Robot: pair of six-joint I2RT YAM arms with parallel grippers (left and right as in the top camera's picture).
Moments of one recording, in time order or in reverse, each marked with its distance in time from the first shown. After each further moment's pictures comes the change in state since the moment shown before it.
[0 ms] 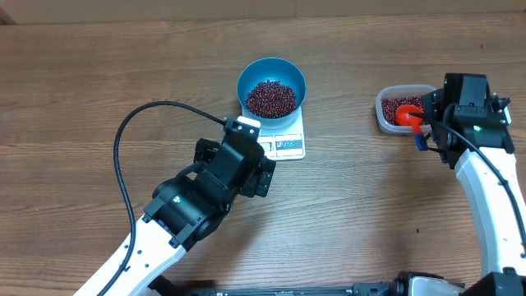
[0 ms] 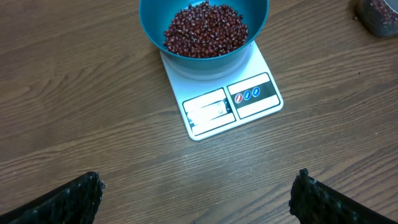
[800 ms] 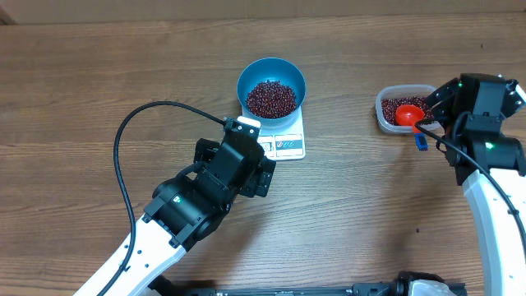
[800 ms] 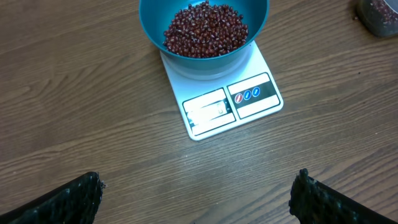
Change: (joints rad) left arm 0.000 0.000 0.000 0.000 0.000 0.000; right arm 0.000 -0.126 0.000 0.062 0.047 -0.392
